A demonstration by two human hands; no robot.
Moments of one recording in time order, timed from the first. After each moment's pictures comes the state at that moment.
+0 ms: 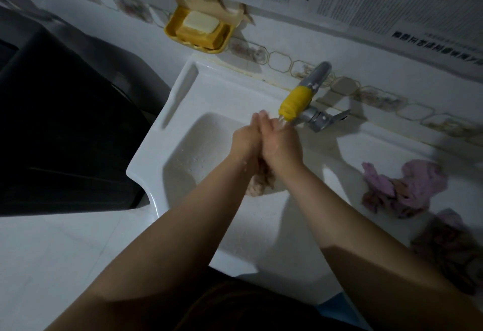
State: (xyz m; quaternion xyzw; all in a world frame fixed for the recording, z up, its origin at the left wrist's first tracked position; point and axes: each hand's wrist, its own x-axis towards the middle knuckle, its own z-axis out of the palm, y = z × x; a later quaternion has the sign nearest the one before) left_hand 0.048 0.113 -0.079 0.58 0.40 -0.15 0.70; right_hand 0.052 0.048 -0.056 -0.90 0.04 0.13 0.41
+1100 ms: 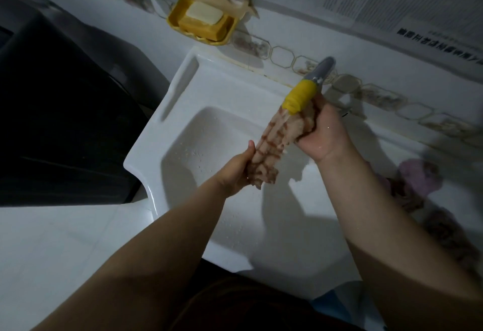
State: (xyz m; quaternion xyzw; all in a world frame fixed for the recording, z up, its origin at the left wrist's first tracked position) left_hand -0.005 0.145 -0.145 0.53 0.23 -0.30 0.76; right_hand 0.090 0.007 -0.035 -0.38 0.21 0.26 0.86
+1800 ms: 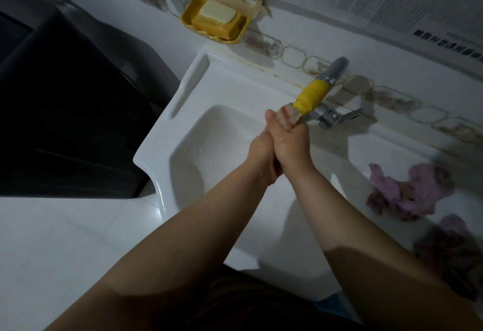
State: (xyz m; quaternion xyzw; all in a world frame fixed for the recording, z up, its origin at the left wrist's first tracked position) left_hand 0.026 0.098 -0.075 0.39 0.40 -0.17 0.81; right_hand 0.042 0.054 -0.057 -0.74 0.13 0.13 0.64
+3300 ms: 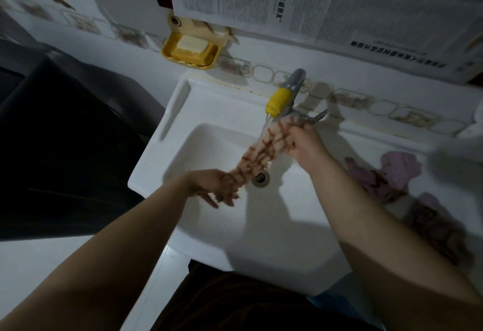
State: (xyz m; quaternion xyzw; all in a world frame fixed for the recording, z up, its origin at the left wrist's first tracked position) left_hand -0.010 0.211 -0.110 0.71 0.08 -0.54 0.45; right_hand 0.066 -0.006 -0.057 -0.63 0.23 0.19 0.72
